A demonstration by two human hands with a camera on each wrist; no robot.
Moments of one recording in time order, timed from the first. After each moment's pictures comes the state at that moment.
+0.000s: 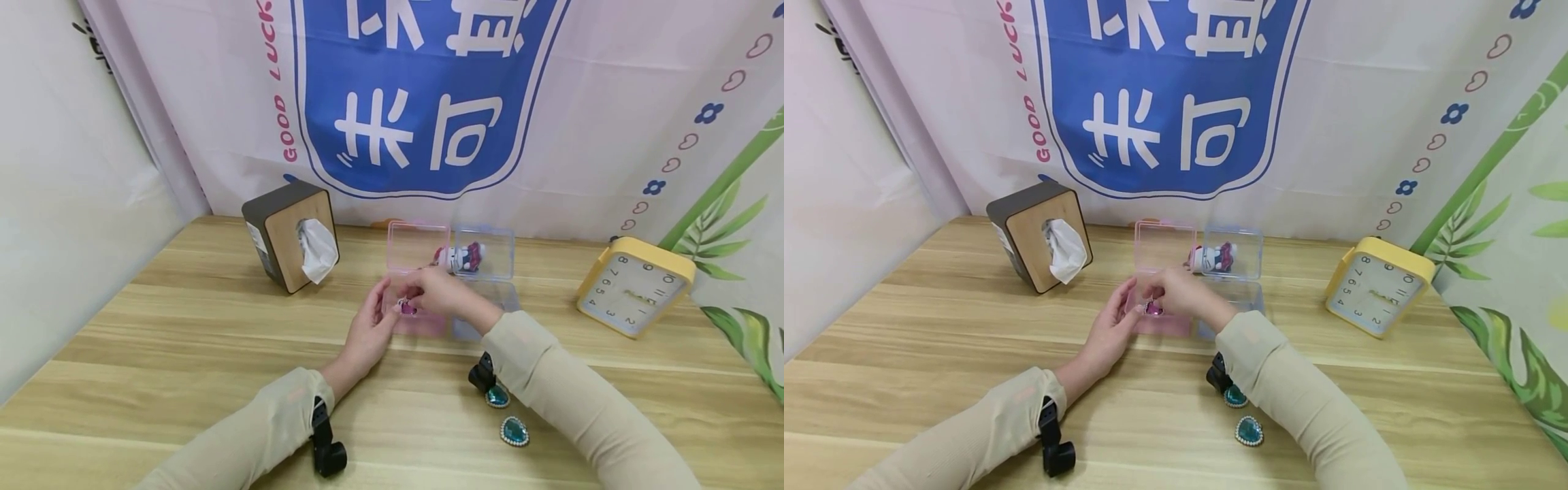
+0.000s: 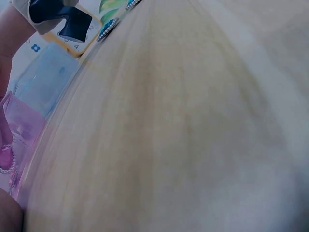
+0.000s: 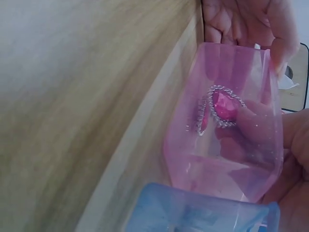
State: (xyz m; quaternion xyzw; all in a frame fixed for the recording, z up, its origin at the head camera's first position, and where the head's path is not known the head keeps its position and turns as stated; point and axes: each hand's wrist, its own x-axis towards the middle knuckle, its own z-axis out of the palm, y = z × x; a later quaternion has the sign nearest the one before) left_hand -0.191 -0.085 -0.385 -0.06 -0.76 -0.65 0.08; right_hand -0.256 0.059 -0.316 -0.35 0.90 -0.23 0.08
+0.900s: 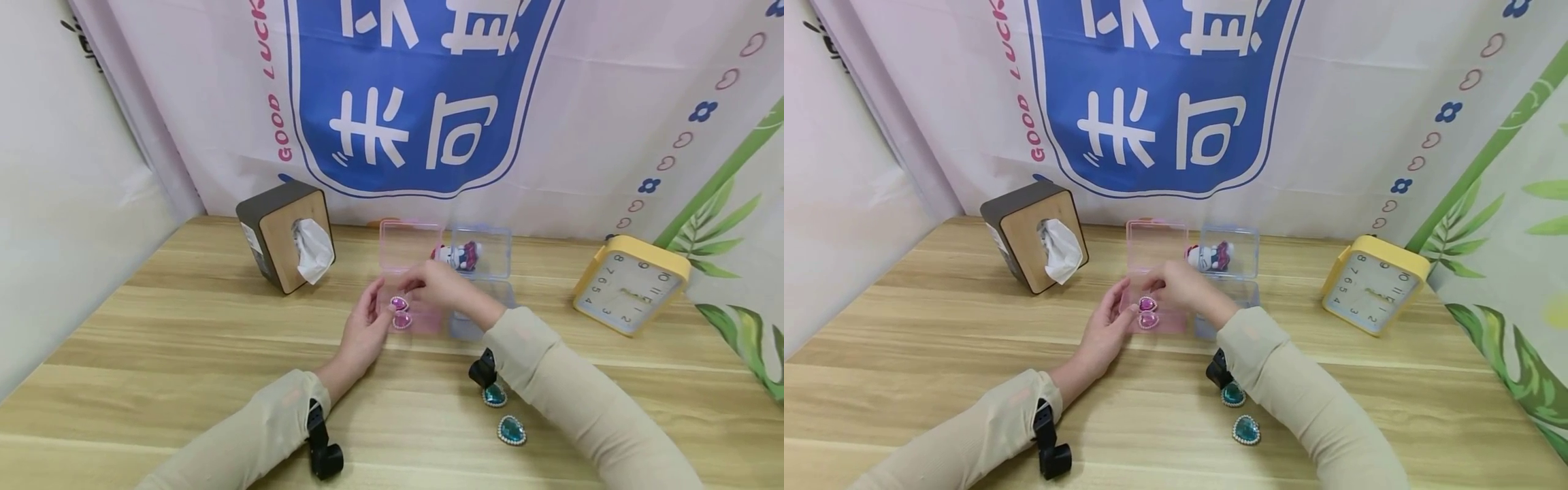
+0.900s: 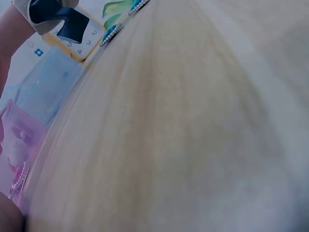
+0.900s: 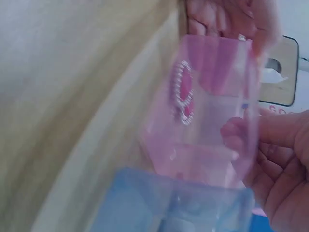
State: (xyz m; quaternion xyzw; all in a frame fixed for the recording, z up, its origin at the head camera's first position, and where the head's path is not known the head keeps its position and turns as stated) left_hand -0.192 -0.083 -0.384 -0.04 -0.73 -0.67 0.09; right_hand -0.255 0.066 -0.305 -0.37 0.90 -0.22 0.03
